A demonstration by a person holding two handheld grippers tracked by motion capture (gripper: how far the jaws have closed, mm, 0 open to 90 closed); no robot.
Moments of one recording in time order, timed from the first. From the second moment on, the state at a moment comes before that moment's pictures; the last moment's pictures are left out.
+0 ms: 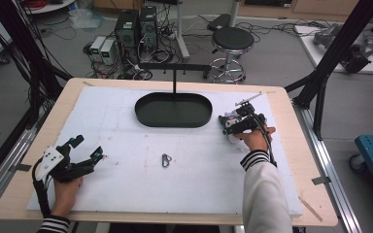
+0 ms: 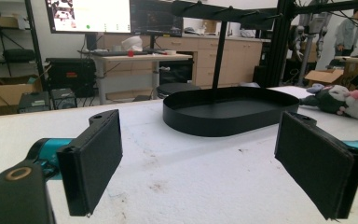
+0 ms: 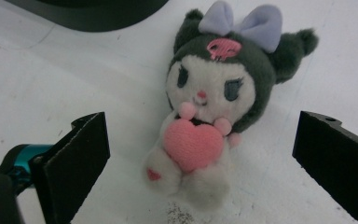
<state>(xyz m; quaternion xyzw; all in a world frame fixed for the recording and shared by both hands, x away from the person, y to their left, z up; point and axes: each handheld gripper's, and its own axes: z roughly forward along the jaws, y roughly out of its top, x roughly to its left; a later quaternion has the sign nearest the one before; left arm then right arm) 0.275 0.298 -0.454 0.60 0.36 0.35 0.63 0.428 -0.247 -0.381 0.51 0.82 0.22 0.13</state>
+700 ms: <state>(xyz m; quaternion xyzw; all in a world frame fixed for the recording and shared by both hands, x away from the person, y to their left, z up) 0.275 0.299 -0.454 0.60 0.36 0.35 0.63 0.438 -0.238 -0.399 0.52 0.83 0.18 0.11</state>
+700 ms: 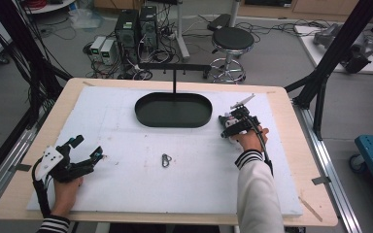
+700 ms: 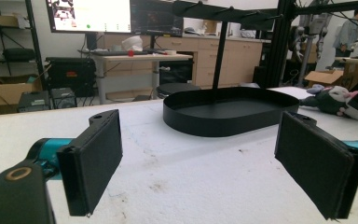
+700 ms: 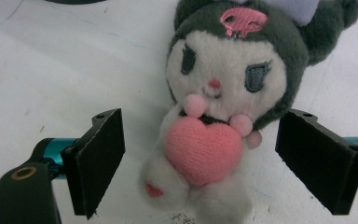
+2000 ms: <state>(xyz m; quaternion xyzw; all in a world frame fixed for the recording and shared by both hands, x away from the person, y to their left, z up) 0.276 0.299 -0.454 0.59 0.37 0.34 0.63 0.440 -0.246 -0.396 0.54 0.82 0.18 0.08</state>
